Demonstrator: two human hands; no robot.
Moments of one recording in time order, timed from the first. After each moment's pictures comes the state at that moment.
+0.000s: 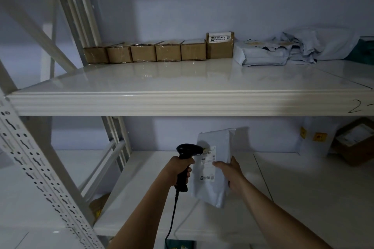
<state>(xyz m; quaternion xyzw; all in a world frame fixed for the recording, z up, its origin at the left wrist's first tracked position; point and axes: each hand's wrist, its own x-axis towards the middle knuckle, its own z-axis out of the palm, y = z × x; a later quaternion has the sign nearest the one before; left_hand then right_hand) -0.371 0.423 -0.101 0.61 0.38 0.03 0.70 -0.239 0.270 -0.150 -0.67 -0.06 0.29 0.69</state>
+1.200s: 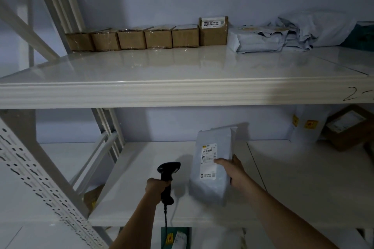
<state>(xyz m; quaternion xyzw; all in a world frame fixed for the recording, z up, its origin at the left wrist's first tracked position) -0.416 0.440 -0.205 0.59 0.57 0.07 0.57 -0.241 0.243 -0.160 -0.69 -0.01 0.30 0.65</state>
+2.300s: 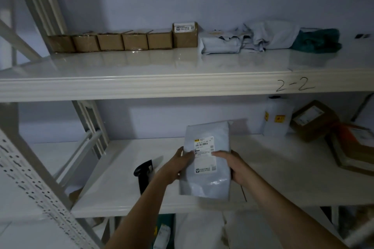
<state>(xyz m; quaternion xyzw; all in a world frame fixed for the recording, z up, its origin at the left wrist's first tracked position) -0.368 0.306 -0.111 0.64 0.30 0.00 0.71 -0.253 0.127 -0.104 -0.62 -0.09 0.37 0.68</state>
